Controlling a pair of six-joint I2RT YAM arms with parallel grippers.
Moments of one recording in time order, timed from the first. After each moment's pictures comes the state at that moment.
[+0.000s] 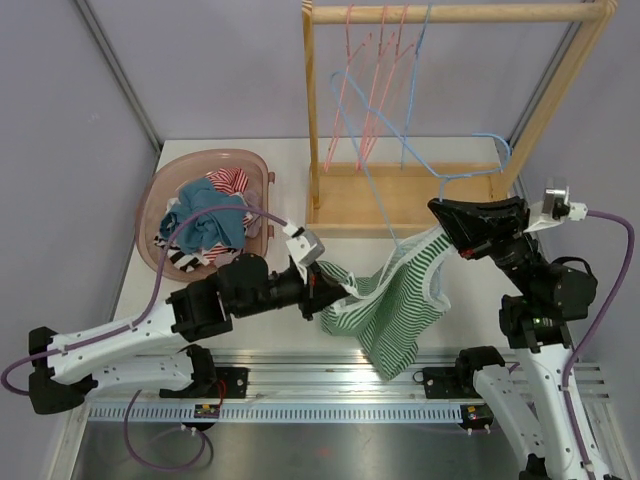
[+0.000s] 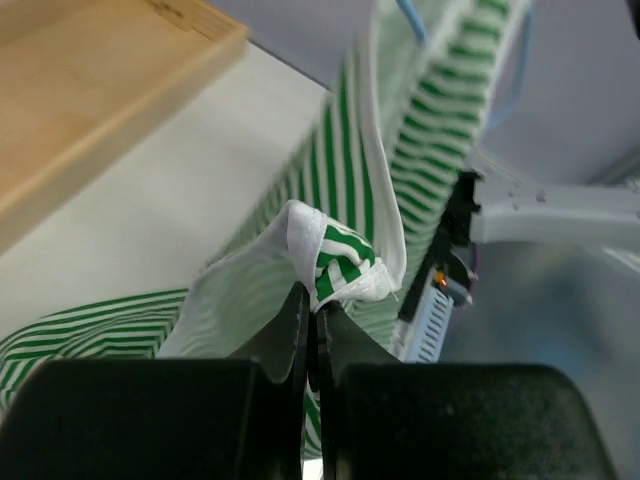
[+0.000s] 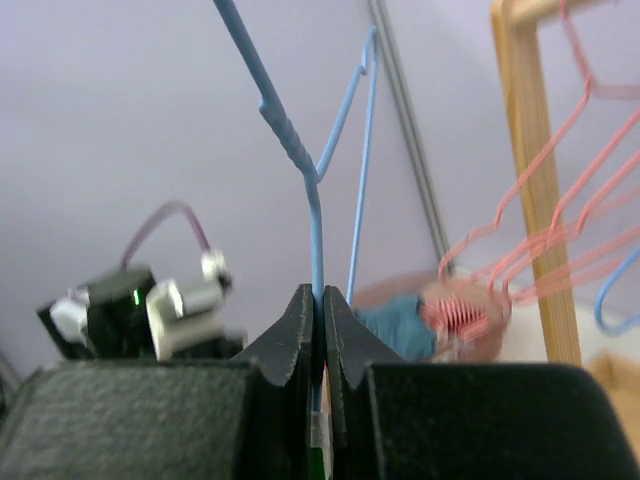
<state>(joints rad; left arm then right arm) -1.17 0.90 0.93 -0.18 0.02 -0.34 0.14 0.58 0.86 0.35 -0.70 0.81</state>
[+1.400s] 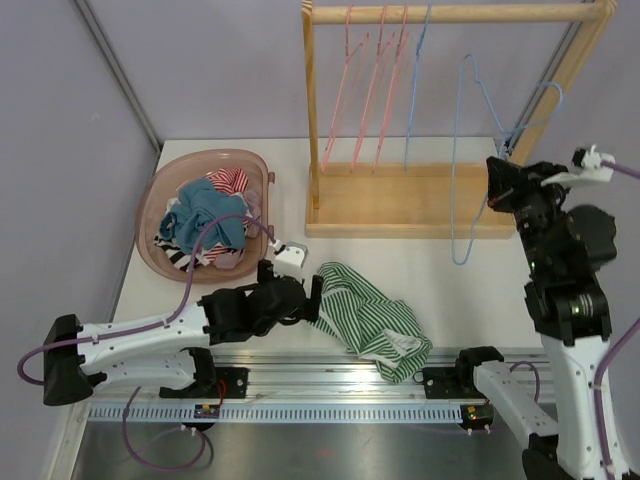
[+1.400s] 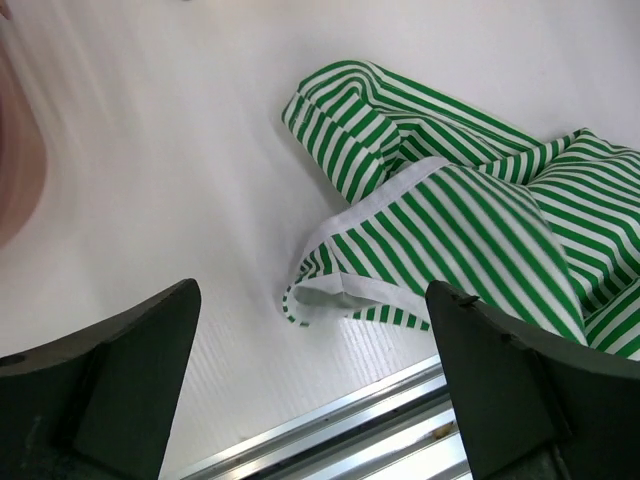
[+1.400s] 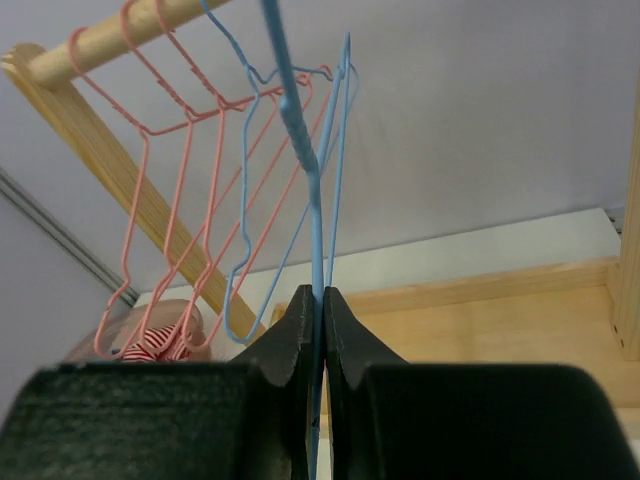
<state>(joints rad) -1.21 1.01 0.73 -0.47 -0.58 -0.64 0.14 0.69 1.19 -0.27 0.05 0.39</state>
